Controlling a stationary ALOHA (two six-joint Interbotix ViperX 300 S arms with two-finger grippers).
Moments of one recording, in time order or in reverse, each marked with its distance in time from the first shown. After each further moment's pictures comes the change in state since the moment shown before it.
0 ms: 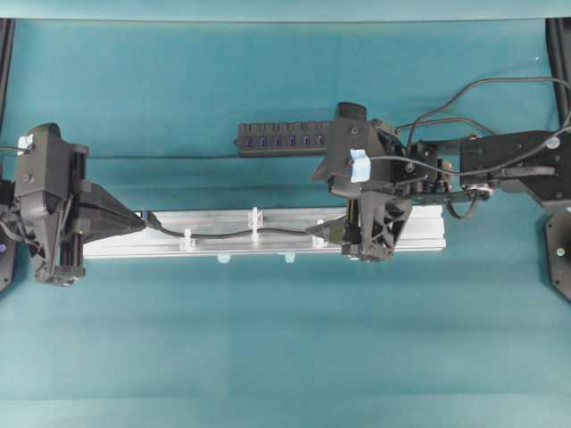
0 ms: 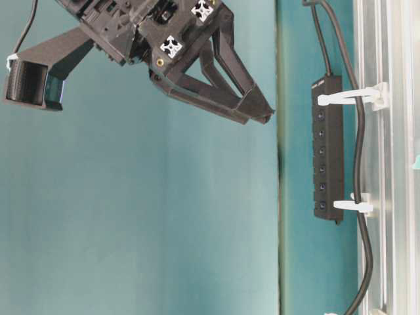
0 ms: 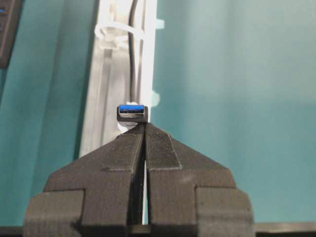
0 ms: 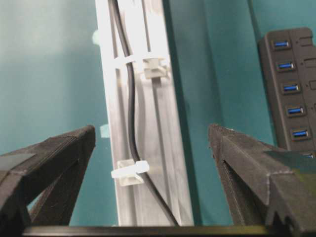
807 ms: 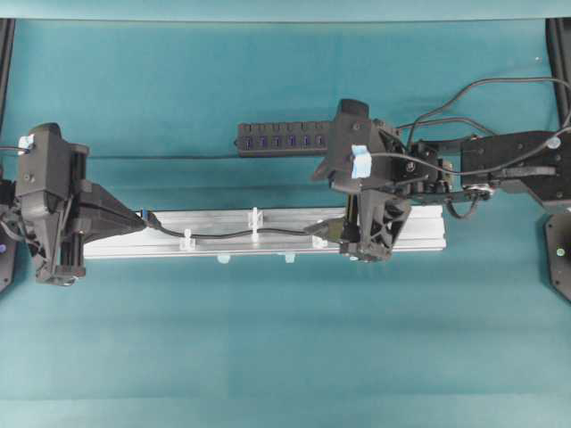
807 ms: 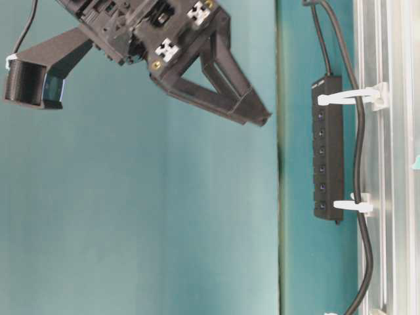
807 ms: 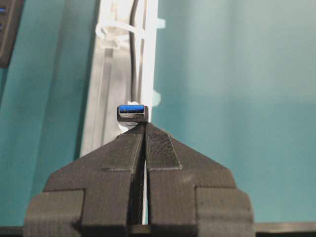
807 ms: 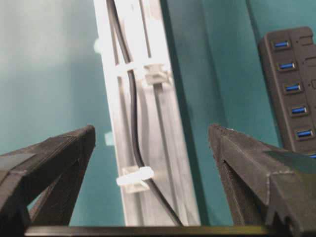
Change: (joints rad) left arm 0.003 0.003 0.002 0.000 0.002 -0.002; right arm 0.000 0.000 0.003 0.002 -0.031 0.066
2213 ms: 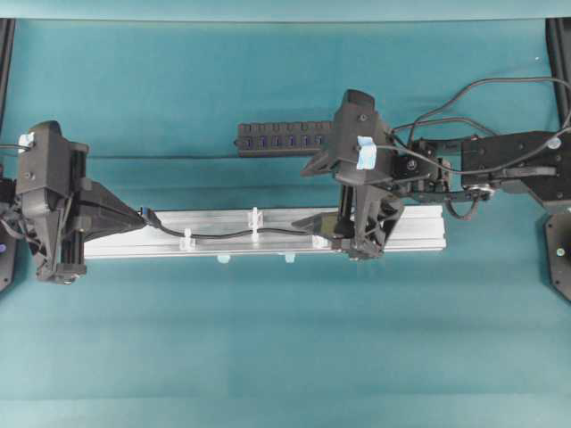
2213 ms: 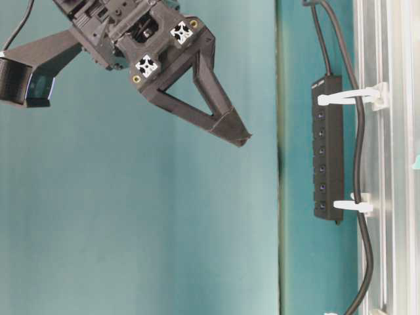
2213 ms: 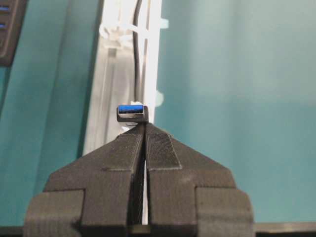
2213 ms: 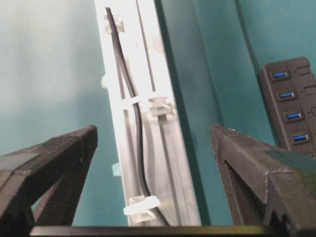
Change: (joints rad) left arm 0.006 0.002 -0.002 -0.002 0.000 0.000; right arm -0.002 0.000 0.003 0.002 -0.092 0.012
